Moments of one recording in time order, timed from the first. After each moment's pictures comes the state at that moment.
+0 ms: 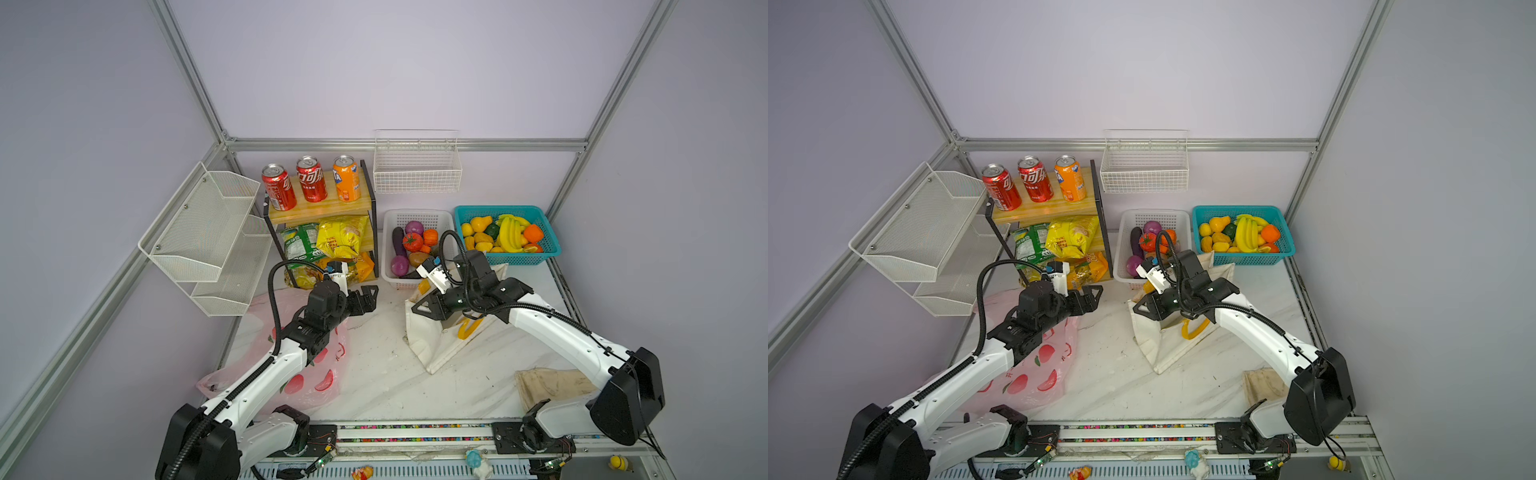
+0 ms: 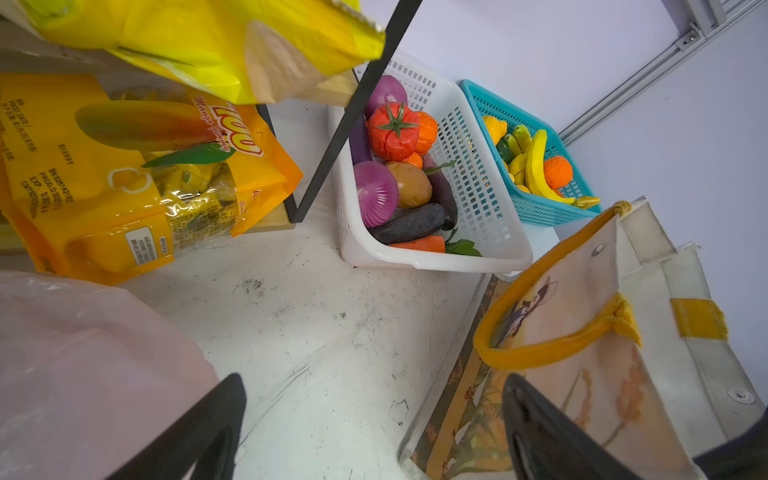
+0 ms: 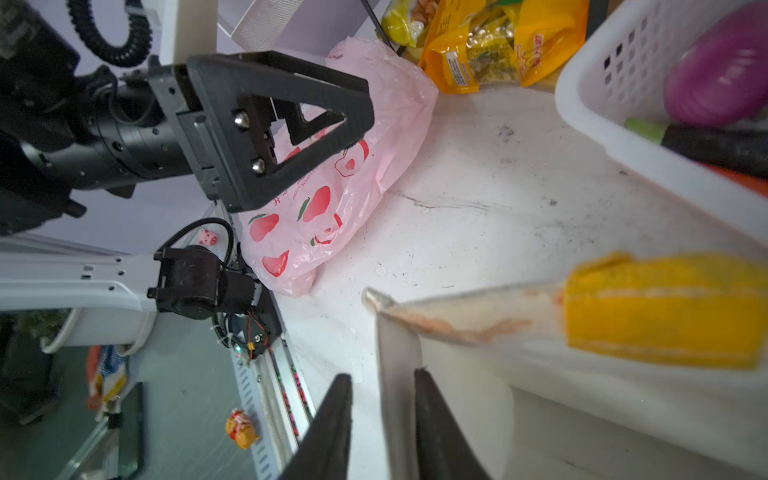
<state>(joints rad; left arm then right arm) -0.41 1.09 0.71 -0.05 0.04 -0.54 0.61 1.39 1.19 -0.54 -0.60 0.17</state>
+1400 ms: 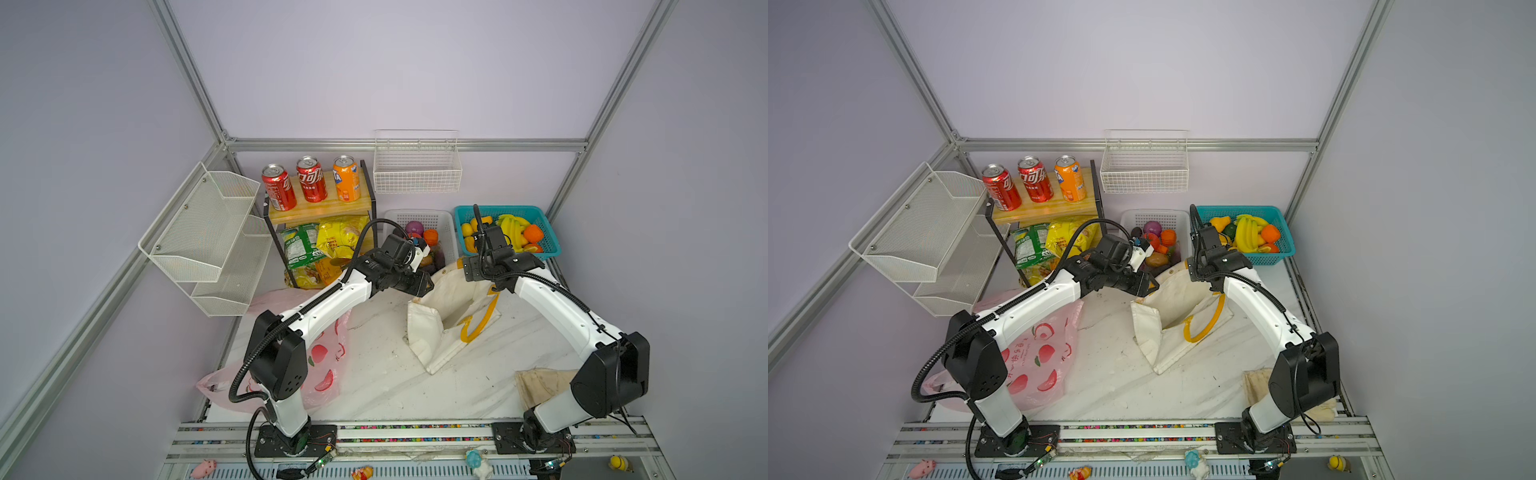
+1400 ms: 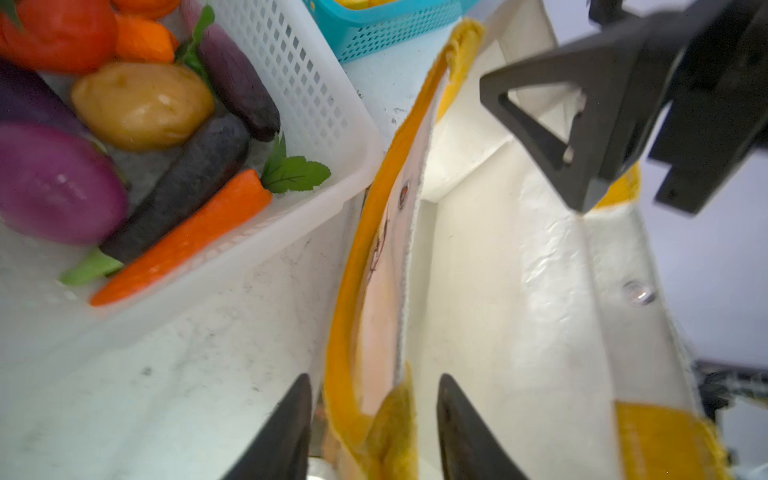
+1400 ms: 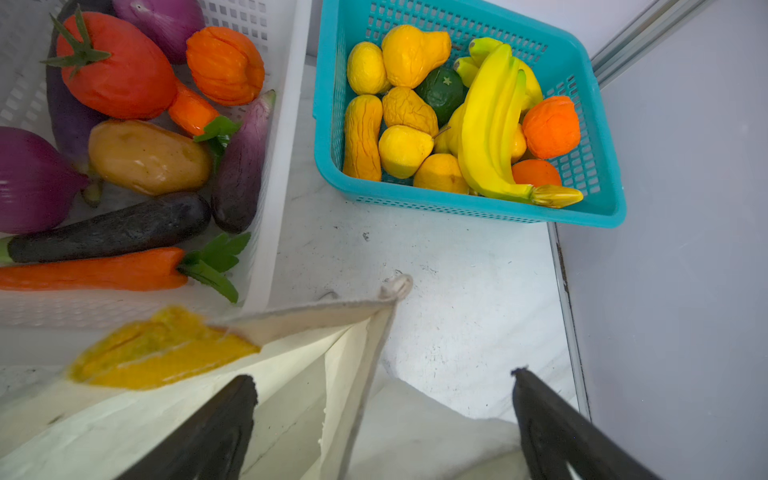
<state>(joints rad) -0.65 1.76 1.56 -0.59 0.32 -0.26 0.39 1.56 1.40 -0.71 0.46 0.12</state>
